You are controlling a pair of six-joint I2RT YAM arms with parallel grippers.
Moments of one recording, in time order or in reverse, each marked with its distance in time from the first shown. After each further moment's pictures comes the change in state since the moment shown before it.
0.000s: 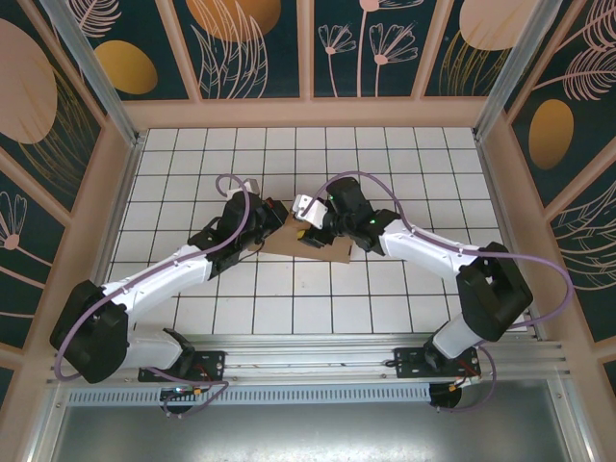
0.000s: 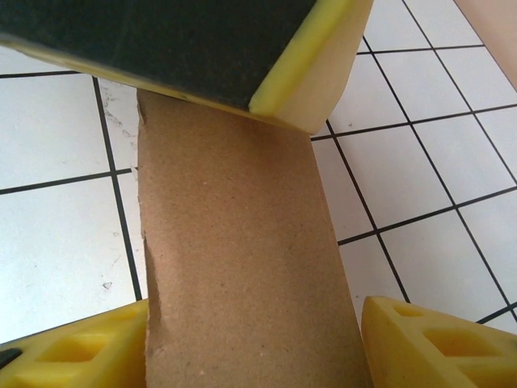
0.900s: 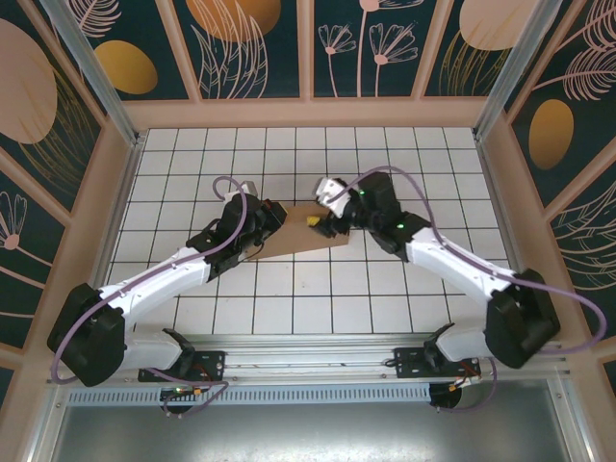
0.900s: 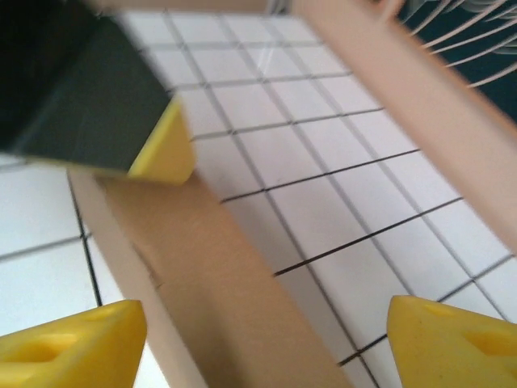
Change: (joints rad) left arm -0.004 -0.020 -0.010 -0.019 -0.019 -0.044; right arm -0.113 -0.233 -0.102 0.144 -0.075 0.160
